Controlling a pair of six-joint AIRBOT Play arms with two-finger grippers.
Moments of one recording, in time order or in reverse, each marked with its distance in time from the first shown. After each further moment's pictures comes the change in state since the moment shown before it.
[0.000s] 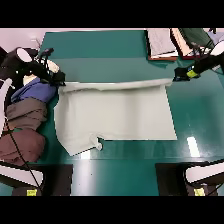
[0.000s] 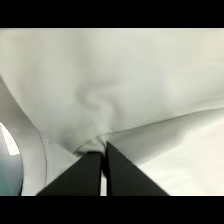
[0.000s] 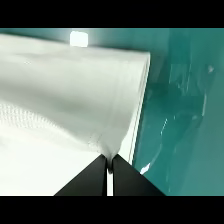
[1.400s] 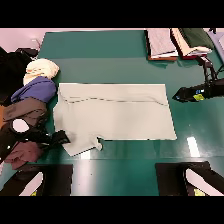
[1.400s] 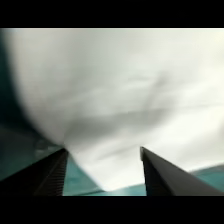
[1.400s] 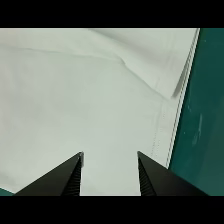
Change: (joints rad) left arm 0.001 0.809 -1.133 -0.134 0.056 -0.249; right arm 0.026 0.606 -0.536 0.060 -0.068 -0.011
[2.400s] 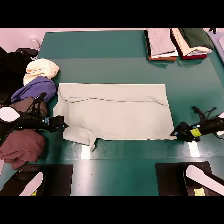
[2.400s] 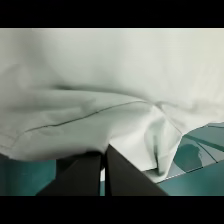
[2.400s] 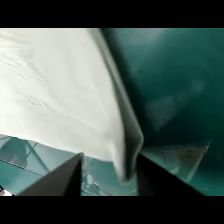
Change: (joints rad) left arm 0.002 0.005 0.216 -0.080 0.004 0.128; right arm -0.371 -0.126 -0.504 0.101 0.087 -0.076
